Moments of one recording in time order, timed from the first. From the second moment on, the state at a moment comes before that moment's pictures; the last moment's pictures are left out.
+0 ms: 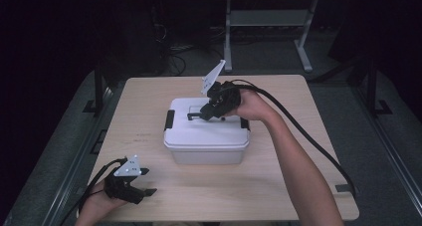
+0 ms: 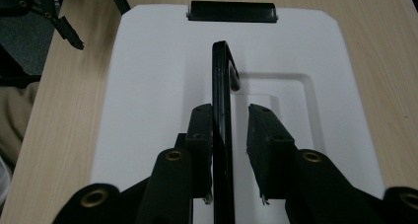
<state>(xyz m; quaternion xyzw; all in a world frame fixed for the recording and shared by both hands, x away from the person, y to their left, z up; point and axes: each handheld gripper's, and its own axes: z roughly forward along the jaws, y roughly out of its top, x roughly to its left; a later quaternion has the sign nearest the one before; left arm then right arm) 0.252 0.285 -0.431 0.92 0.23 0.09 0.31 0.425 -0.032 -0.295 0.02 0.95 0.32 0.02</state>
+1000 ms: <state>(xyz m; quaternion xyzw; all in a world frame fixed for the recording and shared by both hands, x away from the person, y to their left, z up) 0.248 0.281 -0.432 0.92 0.22 0.09 0.31 0.409 -0.049 -0.287 0.04 0.94 0.33 0.02</state>
